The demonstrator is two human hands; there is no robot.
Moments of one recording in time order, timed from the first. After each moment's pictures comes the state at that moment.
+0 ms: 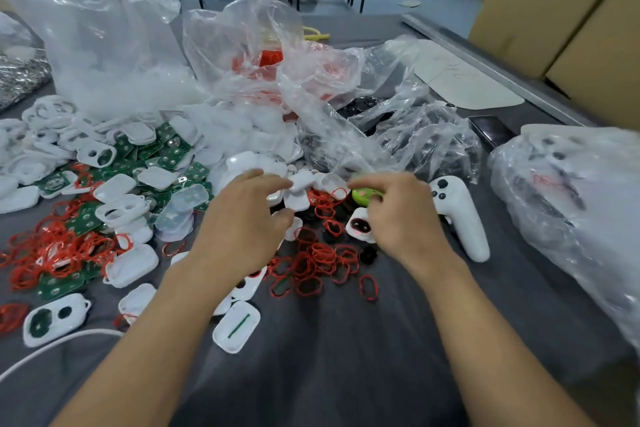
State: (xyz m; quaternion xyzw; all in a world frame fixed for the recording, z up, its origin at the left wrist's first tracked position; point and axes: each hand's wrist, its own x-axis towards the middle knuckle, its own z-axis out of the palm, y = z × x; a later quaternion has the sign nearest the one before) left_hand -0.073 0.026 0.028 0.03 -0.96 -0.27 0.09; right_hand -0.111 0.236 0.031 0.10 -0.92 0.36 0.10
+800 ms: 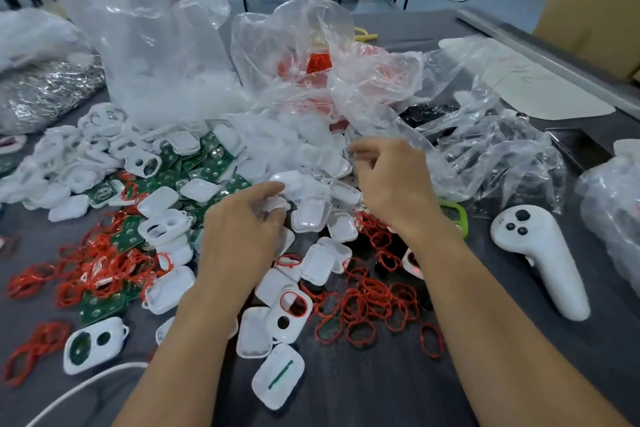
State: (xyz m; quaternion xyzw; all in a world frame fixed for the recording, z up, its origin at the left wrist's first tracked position) left_hand -0.095 -0.027 -0.010 0.18 -0.87 -0.41 0.20; right_hand -0.189 0.158 0.036 0.13 -0.91 0.38 0.09
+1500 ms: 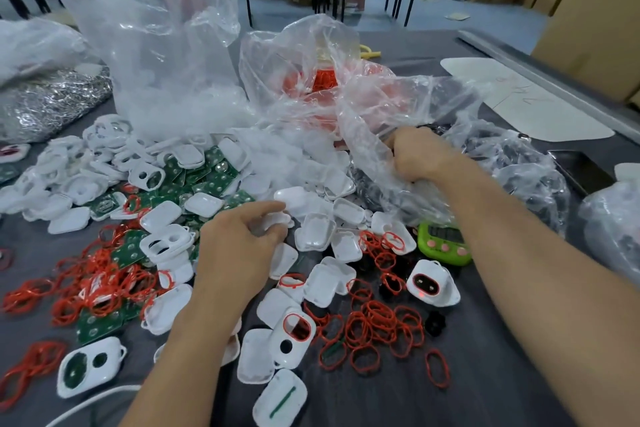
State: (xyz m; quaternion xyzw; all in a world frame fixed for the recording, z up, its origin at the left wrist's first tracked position) left_hand -0.098 -0.035 -0.009 0.18 -0.84 -0.47 0.20; right_hand -0.281 0.175 0.067 0.15 -0.99 0.04 -0.06
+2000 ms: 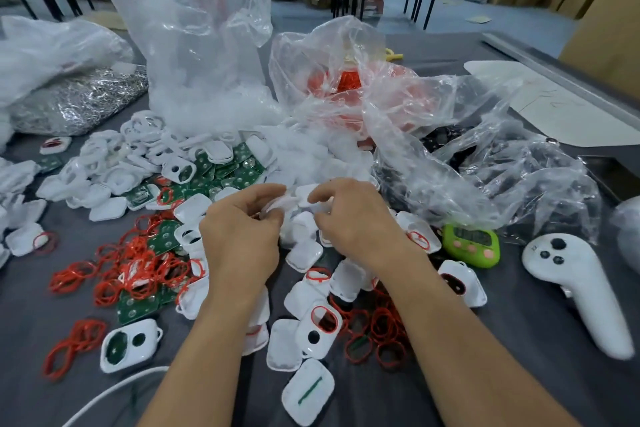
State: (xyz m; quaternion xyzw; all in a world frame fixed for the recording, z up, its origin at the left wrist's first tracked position) left_hand -0.092 -0.044 0.002 0.24 -0.75 -0.55 0.28; right_hand -0.173 0.092 0.020 0.24 -0.93 0.28 -0.05
